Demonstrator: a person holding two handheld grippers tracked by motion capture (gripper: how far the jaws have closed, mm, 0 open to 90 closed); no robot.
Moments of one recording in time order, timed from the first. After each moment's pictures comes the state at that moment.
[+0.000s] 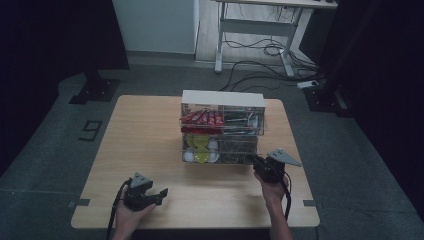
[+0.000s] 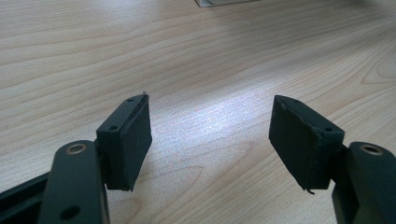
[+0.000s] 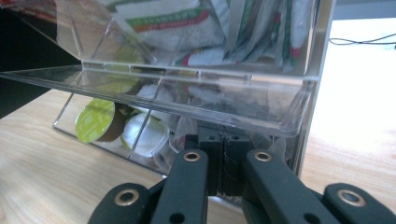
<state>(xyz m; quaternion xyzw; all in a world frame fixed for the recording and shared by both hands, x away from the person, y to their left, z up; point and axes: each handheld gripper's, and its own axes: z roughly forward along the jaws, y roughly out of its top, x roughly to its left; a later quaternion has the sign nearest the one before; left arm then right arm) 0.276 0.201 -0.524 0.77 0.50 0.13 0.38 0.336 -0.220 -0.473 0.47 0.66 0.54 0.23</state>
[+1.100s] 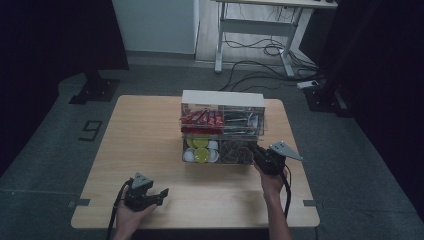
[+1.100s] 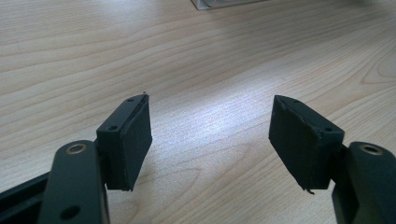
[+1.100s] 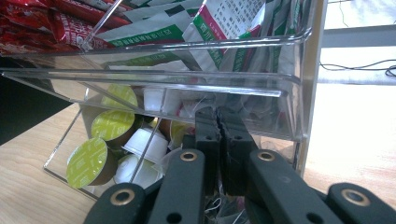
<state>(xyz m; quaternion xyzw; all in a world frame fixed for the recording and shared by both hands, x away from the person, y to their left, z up) 0.275 0.197 -0.523 0.77 0.49 0.14 0.38 0.353 -0.219 -0.460 0.46 0.63 0.57 0.25</state>
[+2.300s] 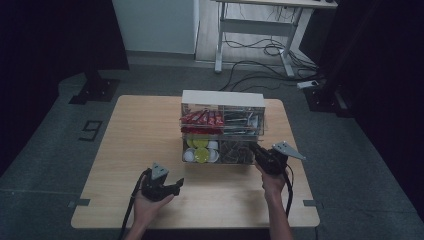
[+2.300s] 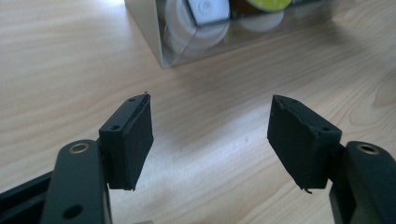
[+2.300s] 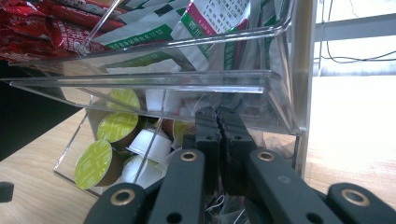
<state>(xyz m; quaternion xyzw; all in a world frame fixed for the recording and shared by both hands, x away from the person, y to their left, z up) 0.295 0.145 -0.494 0.77 0.47 0.18 0.39 0.355 -0.226 -0.463 0.46 0.62 0.58 0.23</state>
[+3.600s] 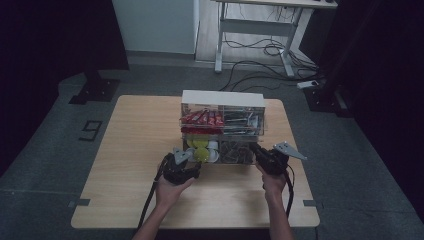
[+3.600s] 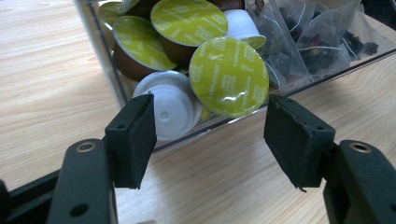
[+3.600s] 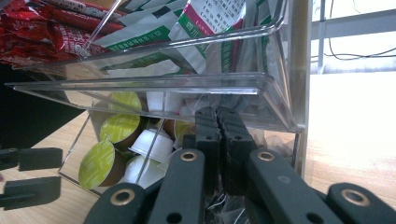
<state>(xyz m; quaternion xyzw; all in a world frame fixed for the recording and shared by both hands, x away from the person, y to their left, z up) 0.335 0.086 -0.478 0.76 0.46 0.22 0.40 0.354 -0.228 -0.463 0.47 0.62 0.59 0.22</state>
